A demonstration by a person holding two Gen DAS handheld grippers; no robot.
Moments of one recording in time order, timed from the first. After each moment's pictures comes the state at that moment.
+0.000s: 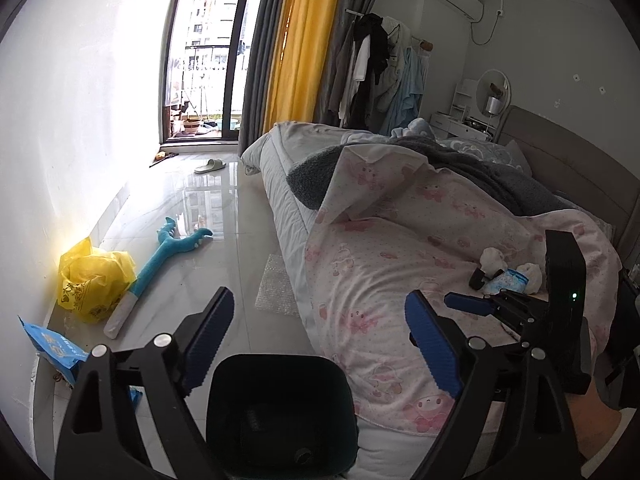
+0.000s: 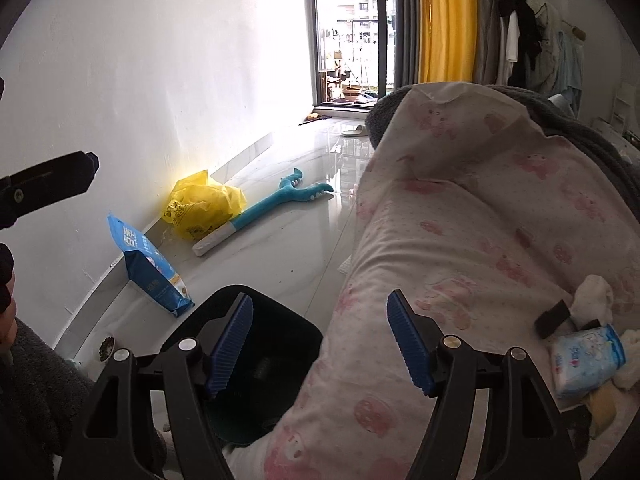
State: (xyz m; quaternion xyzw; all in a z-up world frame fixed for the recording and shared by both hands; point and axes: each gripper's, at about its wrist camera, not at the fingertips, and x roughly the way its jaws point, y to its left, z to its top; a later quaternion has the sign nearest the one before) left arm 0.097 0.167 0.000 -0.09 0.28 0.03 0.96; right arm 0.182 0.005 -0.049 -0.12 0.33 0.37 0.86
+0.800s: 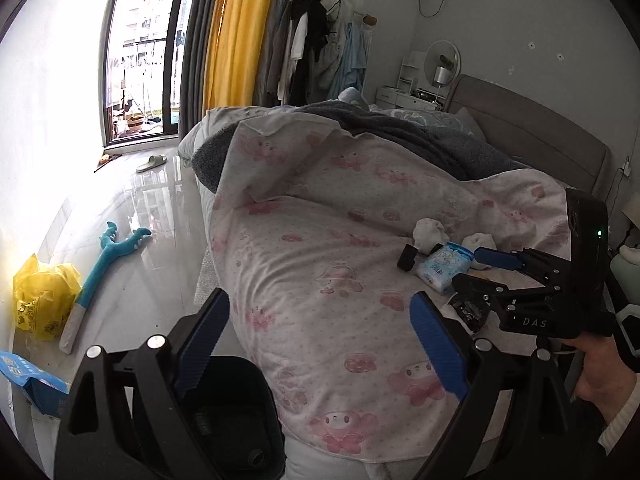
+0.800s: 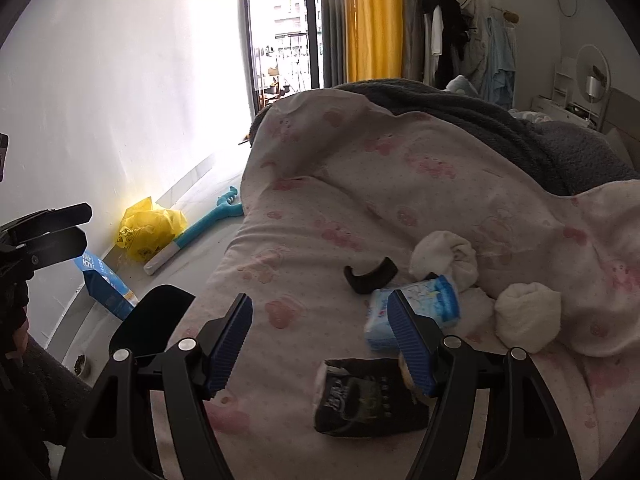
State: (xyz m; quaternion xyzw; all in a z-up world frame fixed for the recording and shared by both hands) left arm 0.140 0.070 -0.016 -0.07 0.30 -0.06 0.95; right arm 0.208 -0.151 -0.031 -0.08 0.32 0.29 0.90
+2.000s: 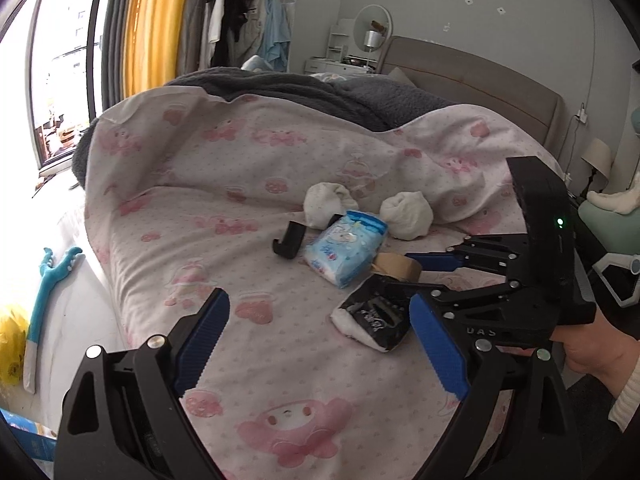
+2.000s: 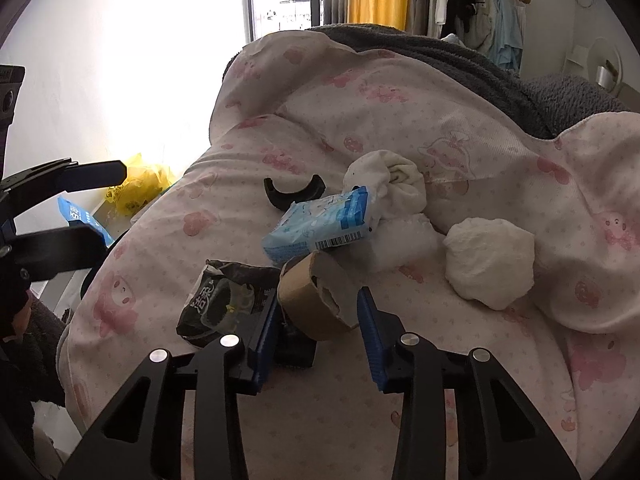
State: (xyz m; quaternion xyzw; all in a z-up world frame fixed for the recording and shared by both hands) left arm 0.189 -0.052 -0.049 -0.02 0.33 -0.17 0.93; right arm 0.233 -0.214 -0.076 -0.12 0.37 0.30 0.87
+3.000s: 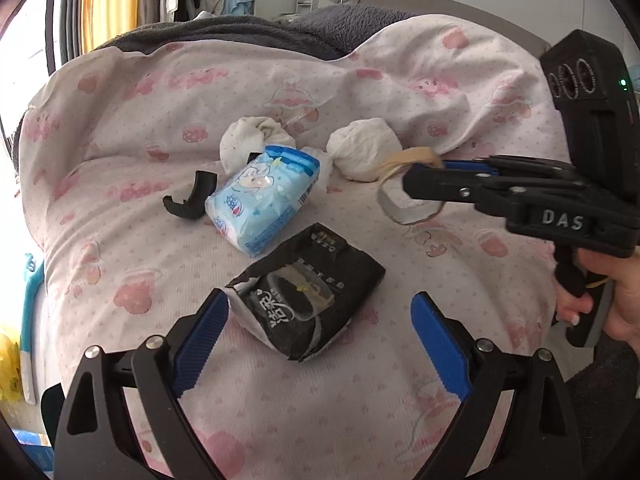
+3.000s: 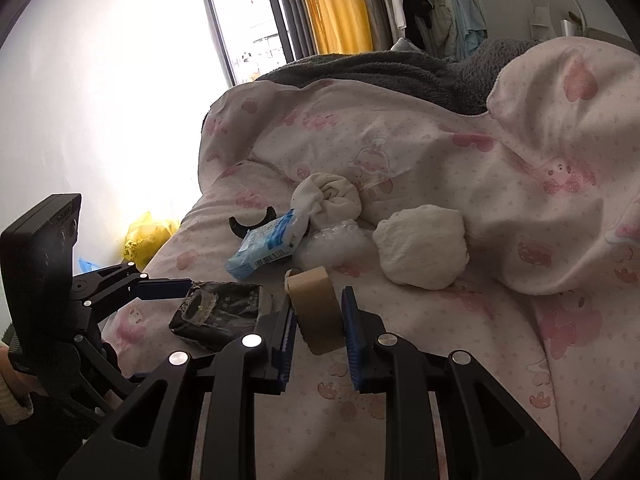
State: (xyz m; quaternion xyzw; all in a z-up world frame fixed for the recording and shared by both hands) left arm 0.213 -0.130 -0.097 0.03 0.39 -0.20 0.90; right arm 0.237 -0.293 -0.059 0.00 0.35 0.30 0.89
